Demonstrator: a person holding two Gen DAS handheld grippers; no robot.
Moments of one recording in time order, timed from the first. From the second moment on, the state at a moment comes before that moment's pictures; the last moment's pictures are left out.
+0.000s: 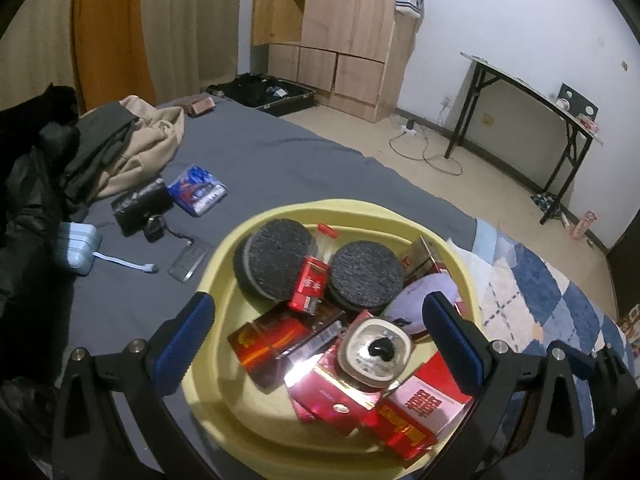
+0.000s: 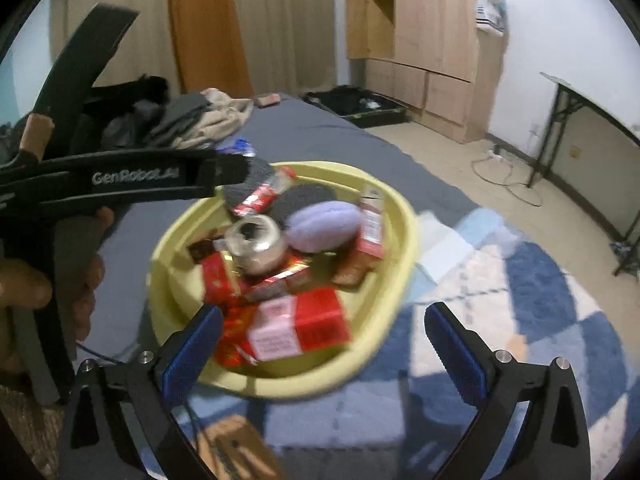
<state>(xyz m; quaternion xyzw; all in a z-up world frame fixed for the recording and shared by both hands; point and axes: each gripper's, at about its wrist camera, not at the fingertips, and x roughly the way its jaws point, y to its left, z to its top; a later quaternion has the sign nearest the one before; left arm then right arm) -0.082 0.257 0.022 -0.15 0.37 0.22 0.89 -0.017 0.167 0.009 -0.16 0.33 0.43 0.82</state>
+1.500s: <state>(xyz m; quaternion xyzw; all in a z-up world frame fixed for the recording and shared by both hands) -0.063 0.241 0.007 -0.15 0.40 0.25 0.87 -0.009 0.186 -0.011 -0.18 0.36 0.42 0.81</state>
